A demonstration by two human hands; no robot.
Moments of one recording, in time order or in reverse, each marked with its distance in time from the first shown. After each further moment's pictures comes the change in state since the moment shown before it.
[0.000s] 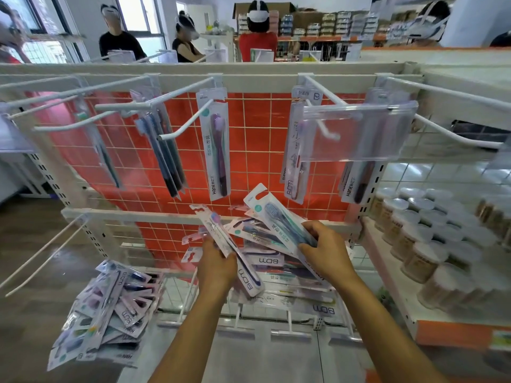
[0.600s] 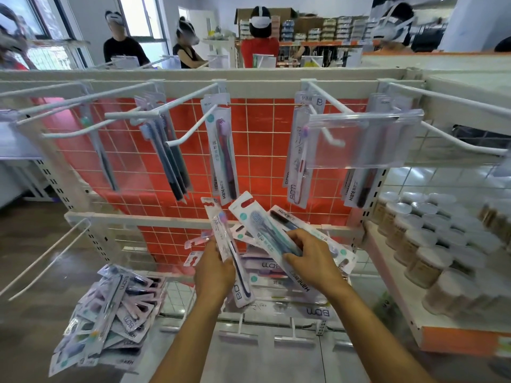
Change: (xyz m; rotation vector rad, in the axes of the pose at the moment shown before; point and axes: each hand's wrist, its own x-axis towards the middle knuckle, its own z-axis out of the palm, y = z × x) left_hand -0.005 0.003 -0.011 0.105 -0.015 0.092; right_hand -0.003 -0.014 0.019 0.022 -0.117 -0.052
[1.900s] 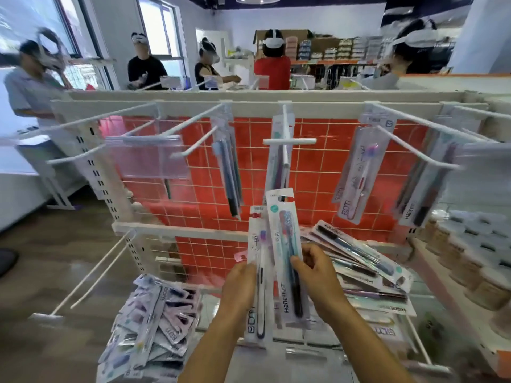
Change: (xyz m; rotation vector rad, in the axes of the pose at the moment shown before) left_hand 0.007 -0.018 -0.083 -0.420 -0.213 -0.176; right_hand -0.002 -0.083 0.091 0.600 0.098 0.136
